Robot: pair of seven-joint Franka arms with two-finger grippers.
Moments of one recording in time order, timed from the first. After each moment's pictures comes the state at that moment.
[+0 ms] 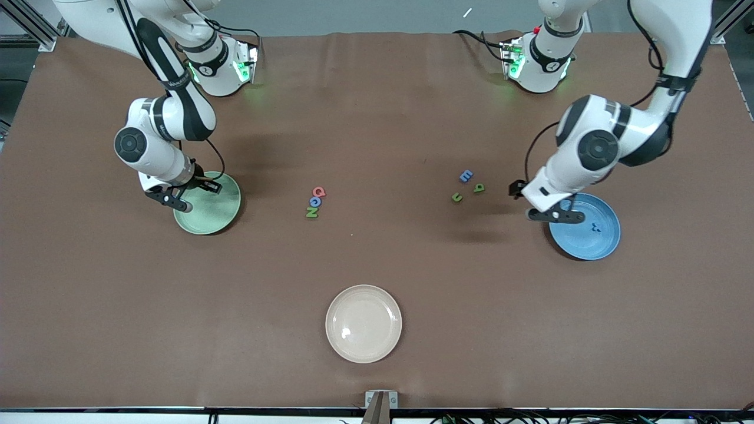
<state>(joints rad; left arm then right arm) 0.47 0.24 -0.80 -2.27 0.23 2.34 -0.43 0.12 0.18 -0.06 -2.55 0.07 2.58 0.41</state>
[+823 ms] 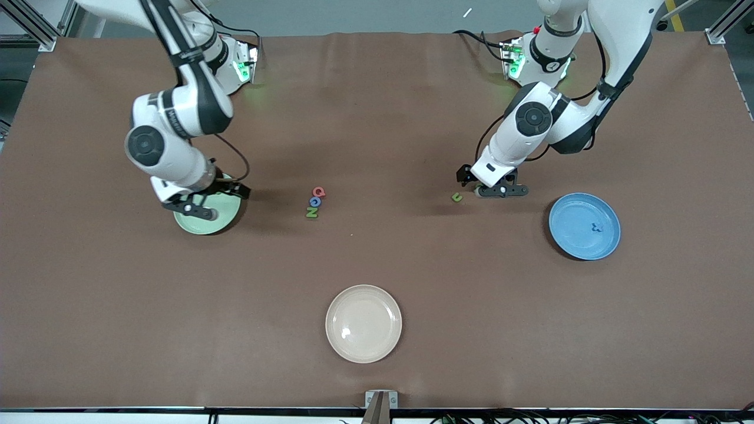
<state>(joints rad) 0.37 0.30 -0.84 -2.42 0.23 2.60 -0.71 0.35 0.13 -0.03 -2.24 0.08 2.24 0.52</state>
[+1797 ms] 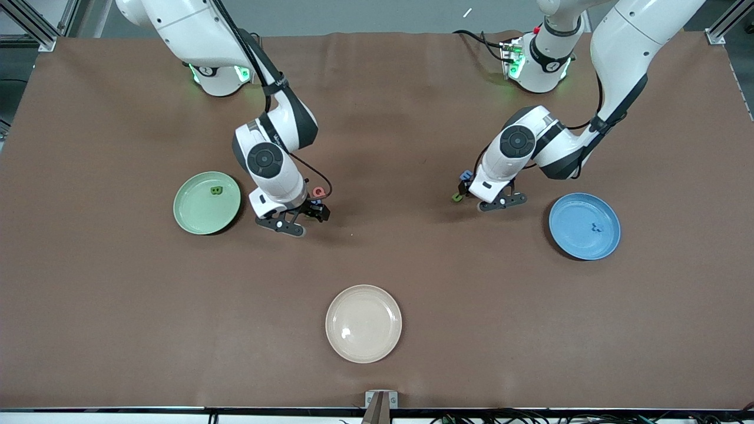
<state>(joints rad) 0.35 0.49 -0.79 -2.33 0.55 2.50 -1.07 0.58 0.49 -0.03 -2.00 0.07 2.49 0.78</state>
